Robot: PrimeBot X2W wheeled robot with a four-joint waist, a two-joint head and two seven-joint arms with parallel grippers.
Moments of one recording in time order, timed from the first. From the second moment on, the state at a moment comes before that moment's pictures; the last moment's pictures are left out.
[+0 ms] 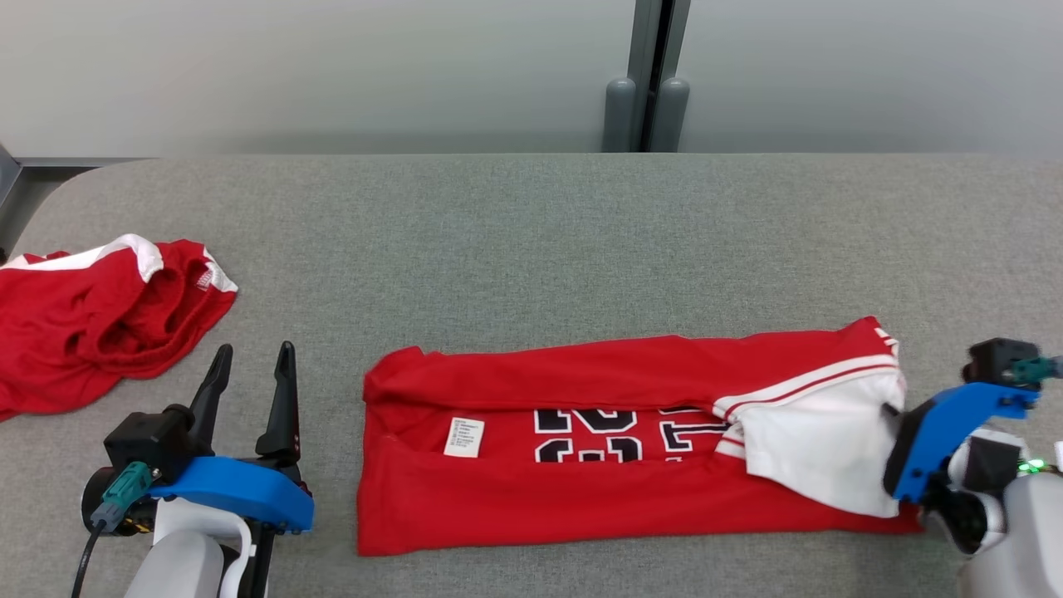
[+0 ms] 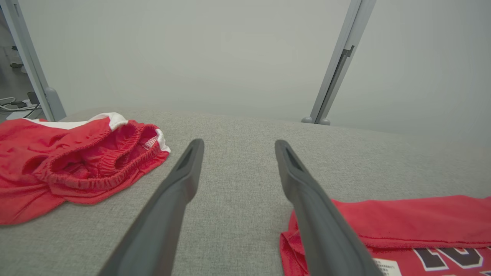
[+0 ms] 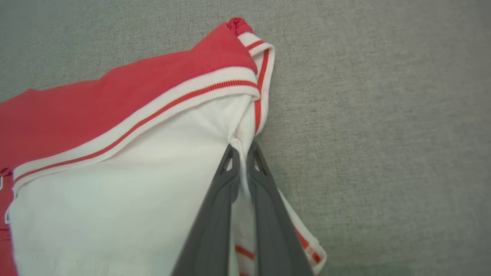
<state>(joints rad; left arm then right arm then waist) -0.26 0.24 -0.19 0.48 -0.43 -0.12 -0.26 -0.38 -0.09 -0.28 0.58 0.16 0.13 0.50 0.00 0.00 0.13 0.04</state>
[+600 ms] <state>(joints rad) -0.23 0.23 -0.17 0.46 -0.43 -0.12 -0.26 -0.25 -0.23 -0.38 0.20 0.16 0.13 0.53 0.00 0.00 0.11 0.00</state>
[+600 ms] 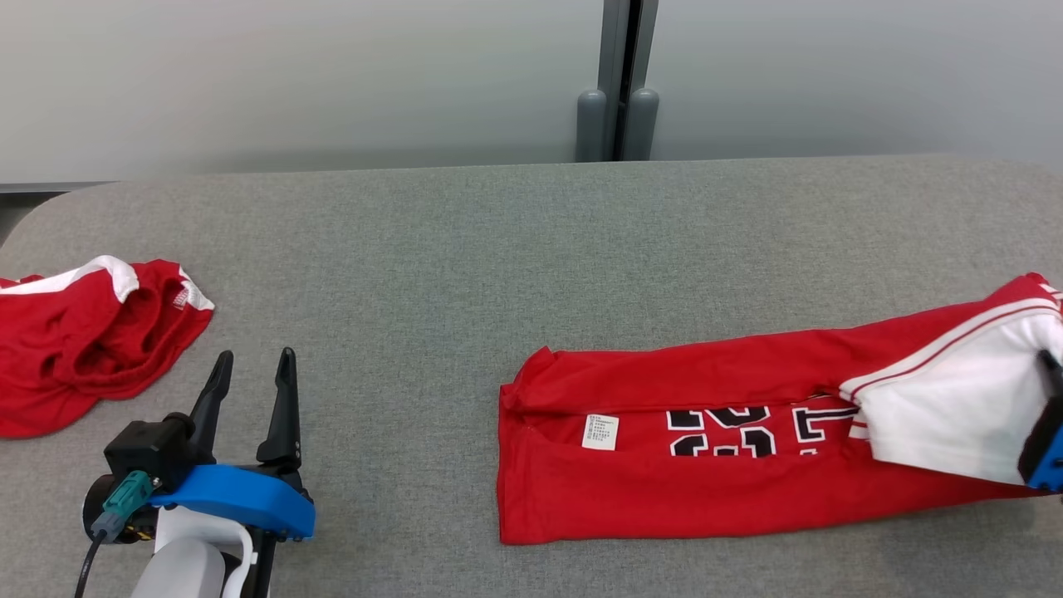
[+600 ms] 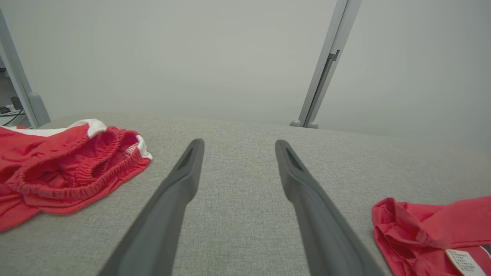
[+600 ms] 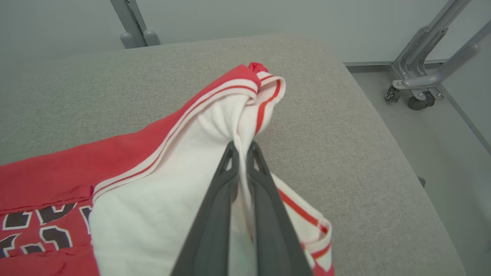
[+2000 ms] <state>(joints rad) -0.28 0.23 -0.24 0.48 -0.43 -0.13 -0.26 -0.46 -0.05 0.51 0.48 0.43 0.13 0.39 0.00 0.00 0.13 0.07</state>
